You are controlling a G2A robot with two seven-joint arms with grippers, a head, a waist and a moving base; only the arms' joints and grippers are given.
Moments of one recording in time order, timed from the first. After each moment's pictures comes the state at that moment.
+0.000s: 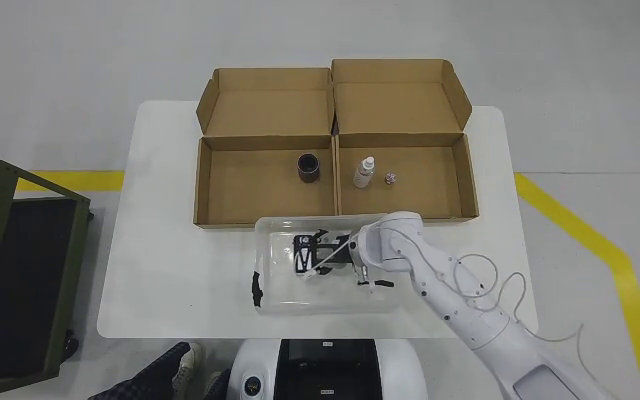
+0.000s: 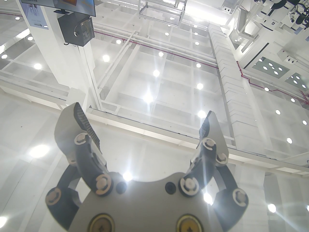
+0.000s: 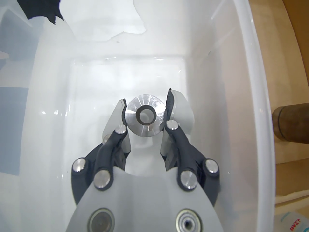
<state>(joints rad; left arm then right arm) -0.11 -0.30 -0.54 -1.19 3.07 0.29 0.07 -0.90 -1.28 0.78 -1.49 -1.35 -0.90 0.46</state>
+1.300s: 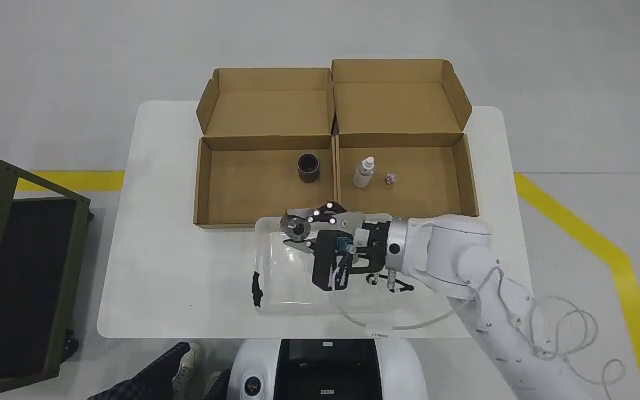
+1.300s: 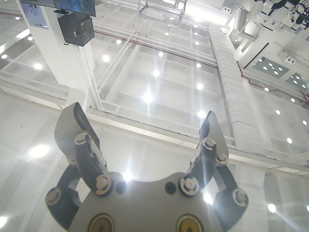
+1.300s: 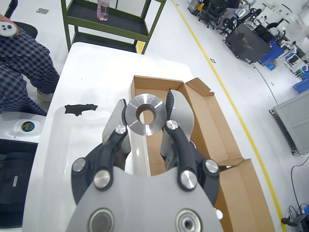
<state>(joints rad) -0.11 -0.30 -0.54 -1.19 3.07 0.29 0.07 -1.07 -1.20 1.06 -2.02 -1.37 -0.84 0.30</state>
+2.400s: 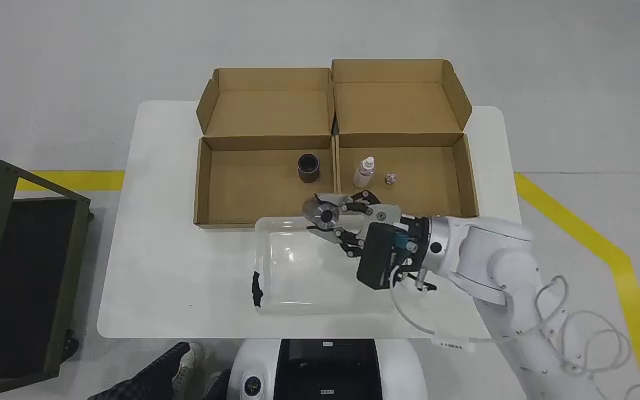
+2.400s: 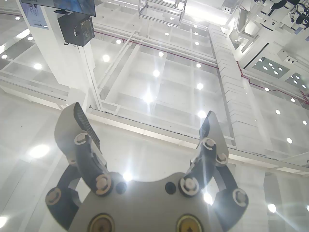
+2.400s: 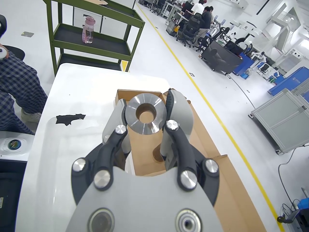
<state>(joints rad) -0.11 -0.30 -0.54 -1.19 3.07 0.29 0.07 -1.14 -1.17 1.18 -2.06 -1.36 -0.84 0.14</state>
